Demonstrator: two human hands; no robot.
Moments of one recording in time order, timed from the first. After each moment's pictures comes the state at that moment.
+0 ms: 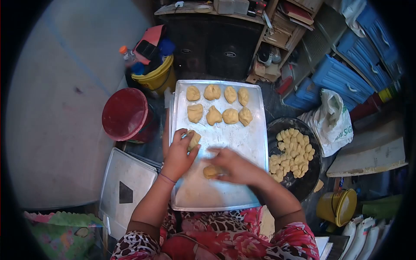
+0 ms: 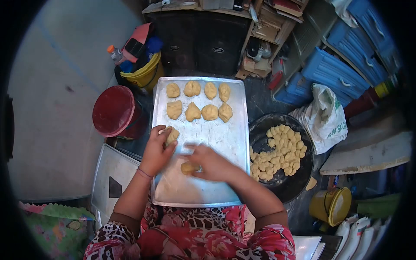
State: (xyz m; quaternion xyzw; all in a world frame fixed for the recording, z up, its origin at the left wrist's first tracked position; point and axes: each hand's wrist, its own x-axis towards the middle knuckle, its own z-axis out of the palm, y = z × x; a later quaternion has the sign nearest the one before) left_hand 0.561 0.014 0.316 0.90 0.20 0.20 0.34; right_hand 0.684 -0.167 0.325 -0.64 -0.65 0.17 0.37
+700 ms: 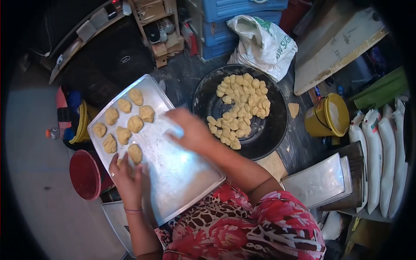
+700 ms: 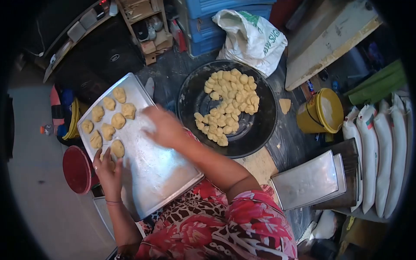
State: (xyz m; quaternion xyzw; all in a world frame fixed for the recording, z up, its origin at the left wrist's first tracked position) left_hand 0.582 -0.035 0.338 0.97 0.16 0.16 0.11; right_hand 0.729 -0.239 0.297 -0.80 -0.32 -0.08 0.51
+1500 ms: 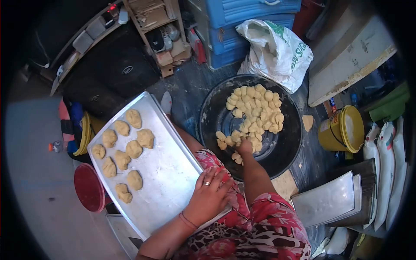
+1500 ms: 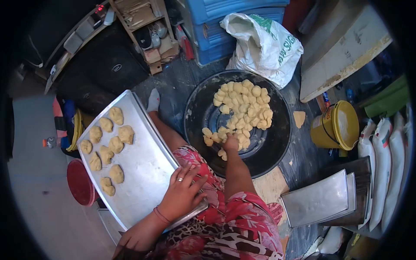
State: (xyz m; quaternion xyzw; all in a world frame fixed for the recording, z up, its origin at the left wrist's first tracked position) left_hand 0.639 -0.188 0.302 0.94 -0.26 -0.09 0.22; right_hand 0.780 -0.395 -0.054 -0.95 0.16 0.16 0.21
